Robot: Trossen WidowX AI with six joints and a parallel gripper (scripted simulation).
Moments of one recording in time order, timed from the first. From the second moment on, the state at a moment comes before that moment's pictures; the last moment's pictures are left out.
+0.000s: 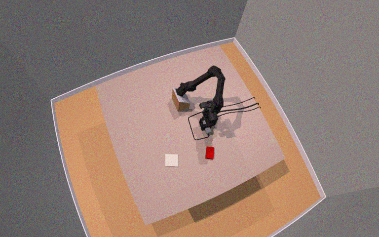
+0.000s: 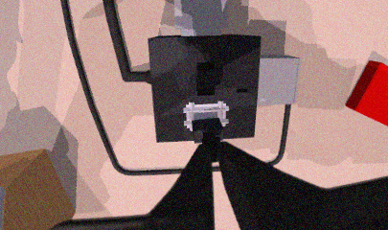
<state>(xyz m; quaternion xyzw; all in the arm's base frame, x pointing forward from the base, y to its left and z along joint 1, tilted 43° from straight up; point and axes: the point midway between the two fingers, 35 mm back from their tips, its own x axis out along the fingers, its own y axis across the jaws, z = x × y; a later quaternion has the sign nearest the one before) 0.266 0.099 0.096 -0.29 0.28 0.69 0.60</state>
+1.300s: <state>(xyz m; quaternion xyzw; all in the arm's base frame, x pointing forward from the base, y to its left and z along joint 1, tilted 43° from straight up) 0.267 0.101 0.091 -0.29 0.29 0.68 0.61</state>
